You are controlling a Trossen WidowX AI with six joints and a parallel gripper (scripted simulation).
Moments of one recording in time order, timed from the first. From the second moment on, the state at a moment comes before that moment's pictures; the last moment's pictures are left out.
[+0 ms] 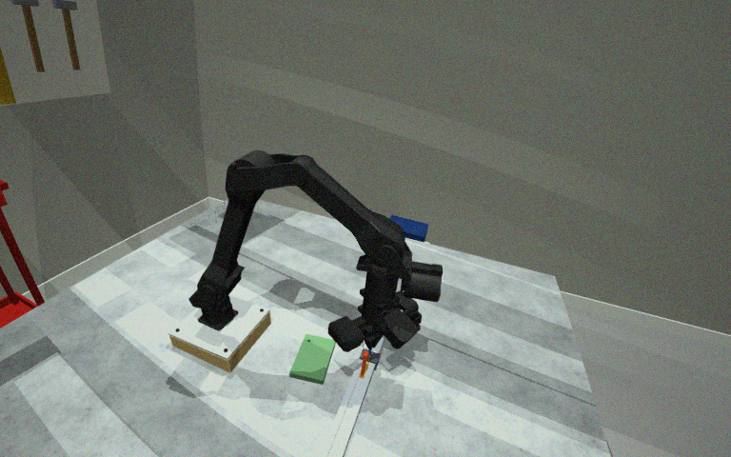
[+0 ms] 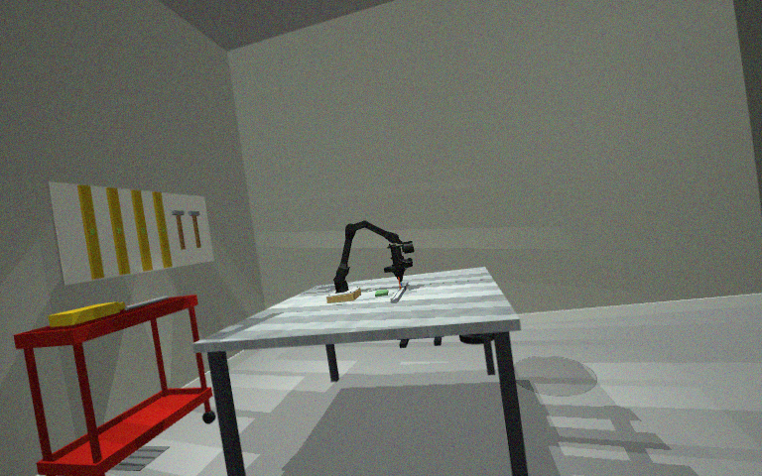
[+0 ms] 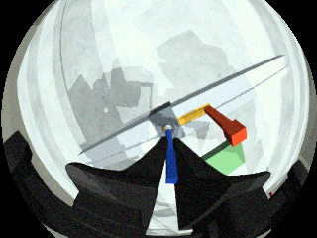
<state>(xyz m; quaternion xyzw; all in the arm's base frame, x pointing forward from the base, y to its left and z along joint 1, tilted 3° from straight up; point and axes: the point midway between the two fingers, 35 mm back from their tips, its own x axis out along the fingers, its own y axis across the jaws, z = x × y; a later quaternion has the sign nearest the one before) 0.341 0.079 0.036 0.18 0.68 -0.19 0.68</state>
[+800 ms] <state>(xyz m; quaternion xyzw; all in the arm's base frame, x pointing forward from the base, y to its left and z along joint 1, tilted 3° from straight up) 0.340 0.078 0.022 0.18 0.68 -0.19 0.68</state>
